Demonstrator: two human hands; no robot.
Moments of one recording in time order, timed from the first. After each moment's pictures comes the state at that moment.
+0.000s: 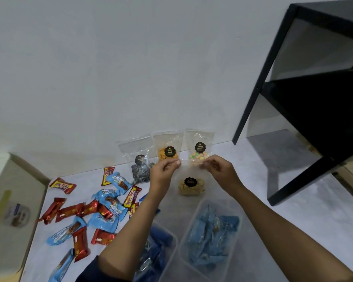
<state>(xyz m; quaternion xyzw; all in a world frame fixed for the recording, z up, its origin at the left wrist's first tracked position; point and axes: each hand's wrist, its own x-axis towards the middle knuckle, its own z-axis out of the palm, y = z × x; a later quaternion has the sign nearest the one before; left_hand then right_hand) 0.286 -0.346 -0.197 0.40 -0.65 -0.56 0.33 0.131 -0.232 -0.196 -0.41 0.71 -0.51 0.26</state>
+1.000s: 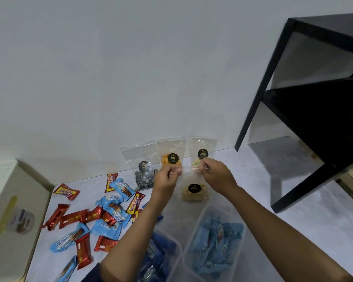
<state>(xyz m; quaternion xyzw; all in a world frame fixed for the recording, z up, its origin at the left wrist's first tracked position) 0.293 -0.348 -0.194 0.37 -0.70 -0.53 0.30 0.147 -0.255 -0.172 -0.48 0.81 -0.30 0.17</state>
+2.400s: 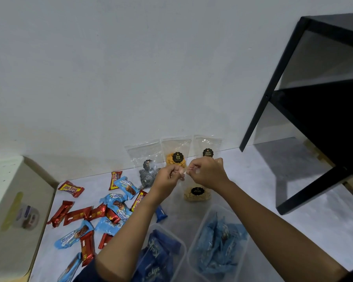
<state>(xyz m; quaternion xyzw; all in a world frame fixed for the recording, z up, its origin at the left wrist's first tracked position) 0.302 -0.362 -0.187 0.33 -0.74 -0.54 0.21 0.171 -0.282 -0.162 -0.52 0.81 -0.24 0.14</state>
